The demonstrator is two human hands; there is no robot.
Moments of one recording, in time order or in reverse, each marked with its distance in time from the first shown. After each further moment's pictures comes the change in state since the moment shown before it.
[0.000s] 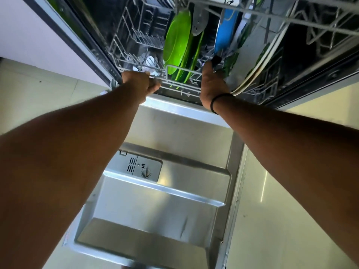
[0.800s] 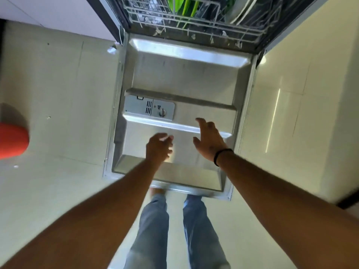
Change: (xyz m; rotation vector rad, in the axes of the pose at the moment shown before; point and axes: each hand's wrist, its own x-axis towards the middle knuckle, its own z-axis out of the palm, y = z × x) left_hand -0.244 -0.247 -0.135 0.315 -0.116 -0.297; right_hand -0.327 0.023 0.085 0.316 -0.441 0.086
